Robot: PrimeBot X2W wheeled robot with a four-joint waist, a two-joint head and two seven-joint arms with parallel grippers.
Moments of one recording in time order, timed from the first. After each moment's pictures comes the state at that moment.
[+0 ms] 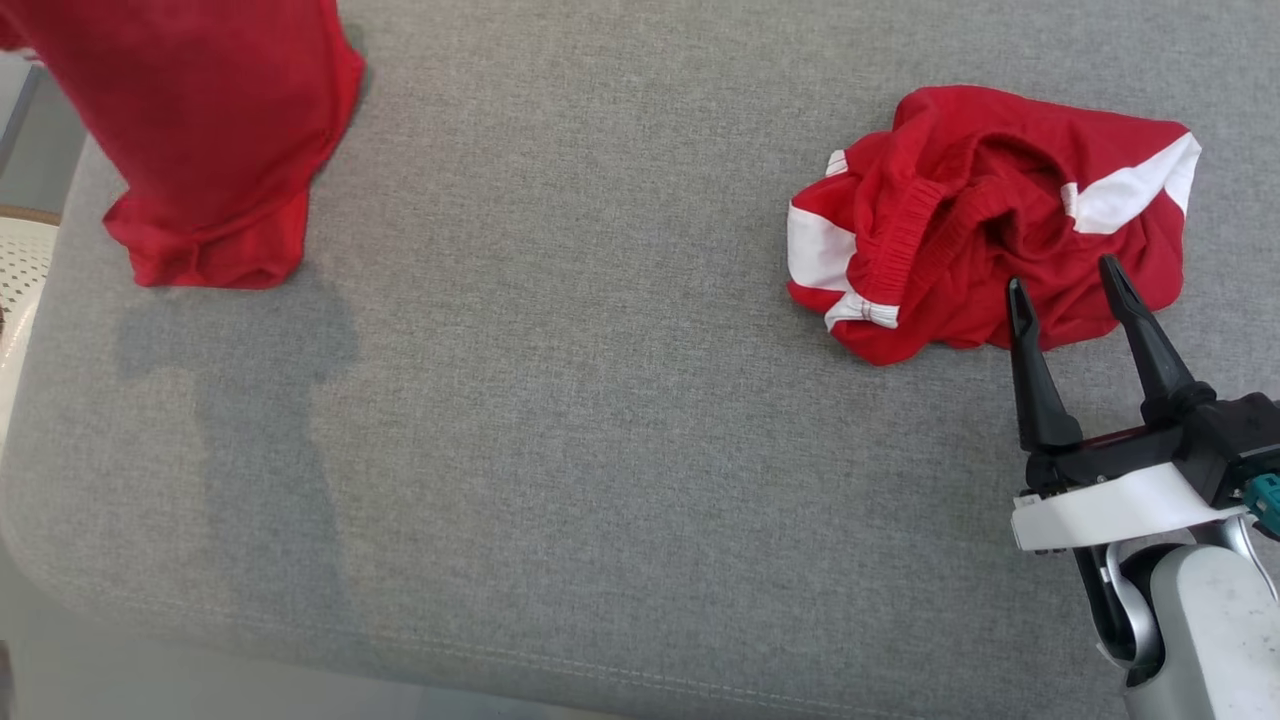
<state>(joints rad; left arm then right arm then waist) -1.09 0.44 -0.15 0.66 -0.45 -0.04 -0.26 -0.16 -0.17 0.03 -0.05 0.12 0.13 -0.22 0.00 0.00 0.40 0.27</state>
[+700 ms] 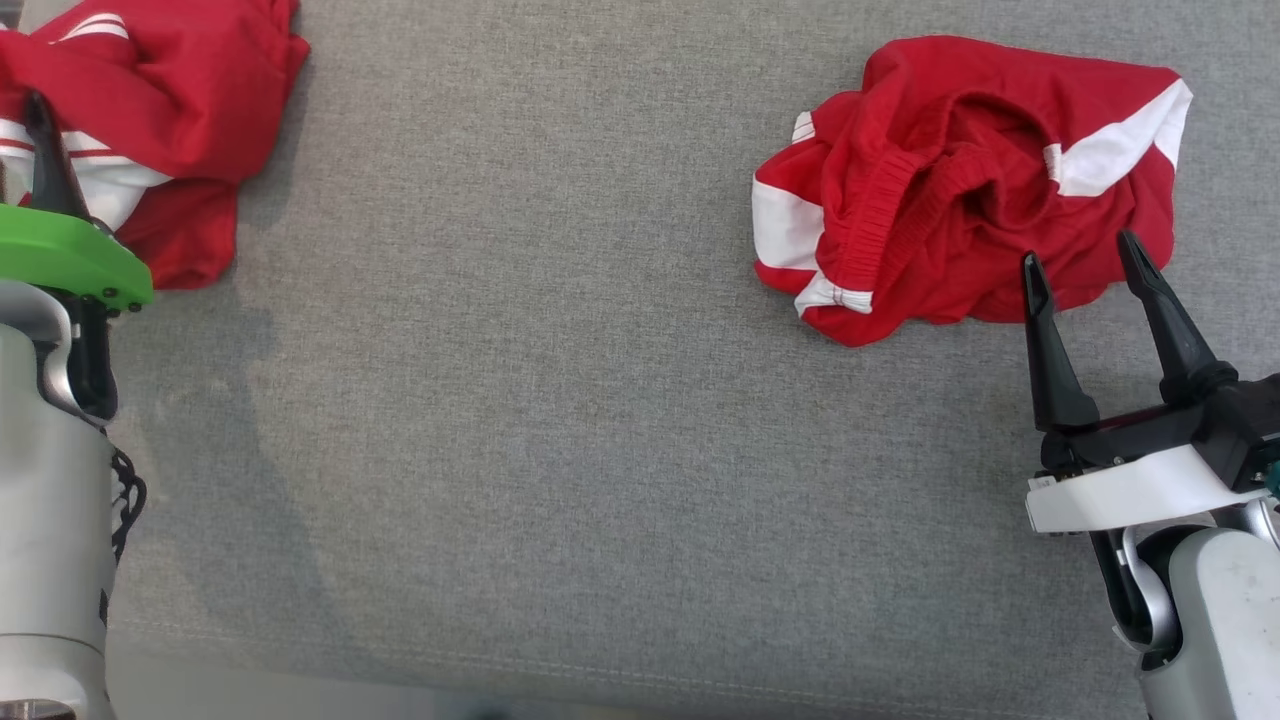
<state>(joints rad) -0.89 0.31 -0.03 0.94 -0.43 -0.10 -0.26 -0.18 -0.19 0.02 -0.08 0.12 0.13 -0.19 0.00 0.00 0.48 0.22</state>
